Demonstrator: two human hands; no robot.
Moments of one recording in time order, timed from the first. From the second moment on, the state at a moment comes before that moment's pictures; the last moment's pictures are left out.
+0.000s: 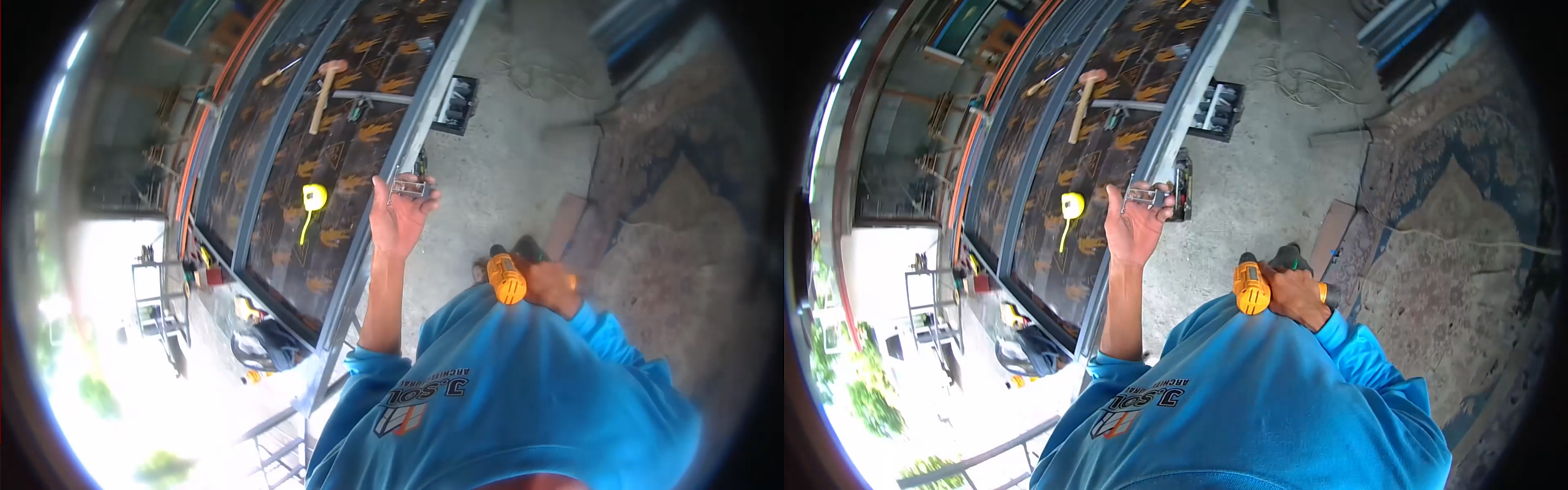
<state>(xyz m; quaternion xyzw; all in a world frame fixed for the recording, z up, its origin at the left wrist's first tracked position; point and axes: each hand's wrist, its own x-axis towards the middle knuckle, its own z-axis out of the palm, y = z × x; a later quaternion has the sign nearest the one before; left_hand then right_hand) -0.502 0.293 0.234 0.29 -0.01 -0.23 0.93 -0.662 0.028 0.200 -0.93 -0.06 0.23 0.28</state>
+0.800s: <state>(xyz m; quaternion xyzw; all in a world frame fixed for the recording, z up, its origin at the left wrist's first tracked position) -0.315 0.382 0.080 0.92 0.37 0.11 0.04 -0.570 -0.073 0.166 -0.91 -0.03 0.33 0.23</state>
